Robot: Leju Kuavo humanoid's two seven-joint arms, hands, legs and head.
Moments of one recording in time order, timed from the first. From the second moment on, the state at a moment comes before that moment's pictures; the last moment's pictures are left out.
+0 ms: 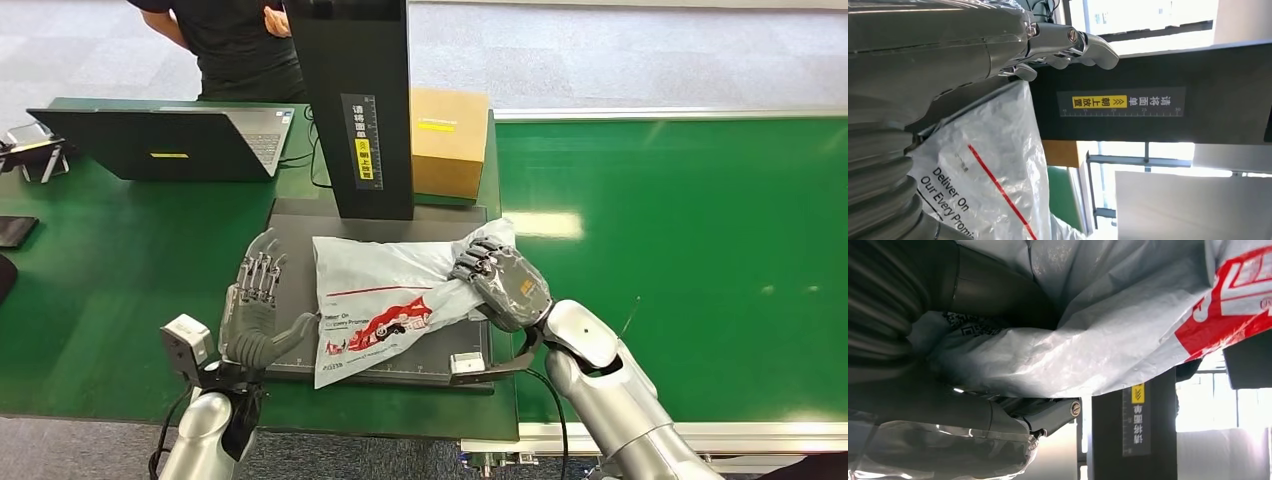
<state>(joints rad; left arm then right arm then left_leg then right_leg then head) -0.13 -0.16 -0.08 -1.33 -0.11 -0.24 -0.64 -0.49 -0.07 0.44 -1.16 1.05 -0.40 -0.50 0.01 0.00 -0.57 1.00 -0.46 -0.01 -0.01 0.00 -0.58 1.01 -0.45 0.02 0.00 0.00</state>
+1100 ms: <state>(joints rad) -0.20 -0.14 -0.15 -1.26 -0.07 -0.23 -0.63 -0.47 0.10 0.31 -1.05 0.02 0.15 -0.65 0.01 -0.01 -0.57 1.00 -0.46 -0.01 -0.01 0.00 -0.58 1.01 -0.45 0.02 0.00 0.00</state>
